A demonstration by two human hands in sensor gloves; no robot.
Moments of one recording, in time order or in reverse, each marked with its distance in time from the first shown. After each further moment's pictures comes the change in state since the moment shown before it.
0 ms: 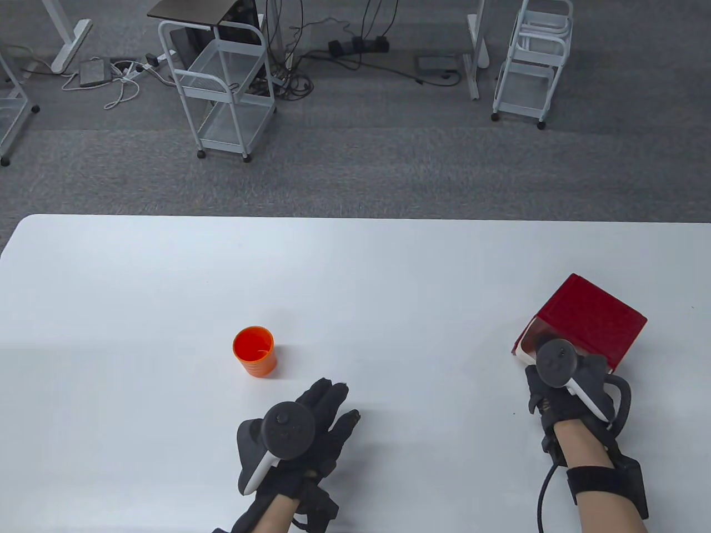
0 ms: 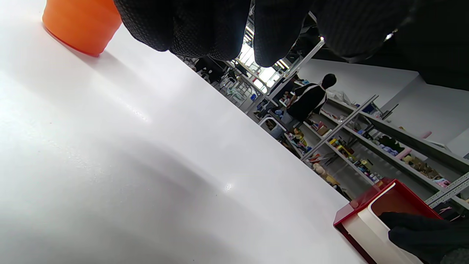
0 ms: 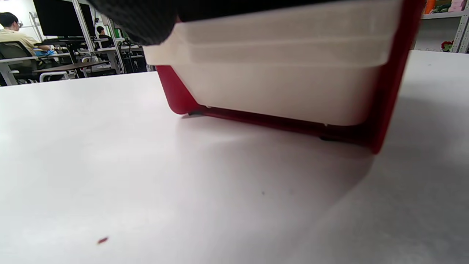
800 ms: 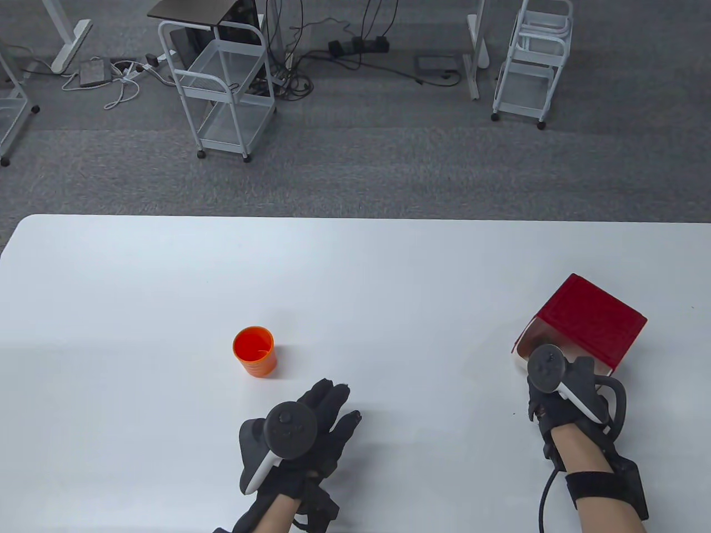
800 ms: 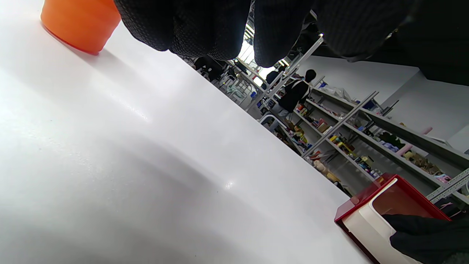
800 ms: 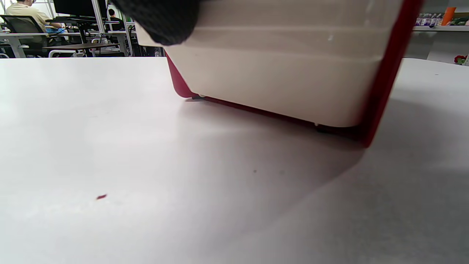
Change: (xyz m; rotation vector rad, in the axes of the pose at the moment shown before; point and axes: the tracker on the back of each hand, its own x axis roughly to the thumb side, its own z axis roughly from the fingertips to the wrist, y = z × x) left_hand 0.002 -0.001 -0.001 -0.009 -0.002 -0.010; right_hand 0.010 0.005 0.008 0.009 -0.053 0.088
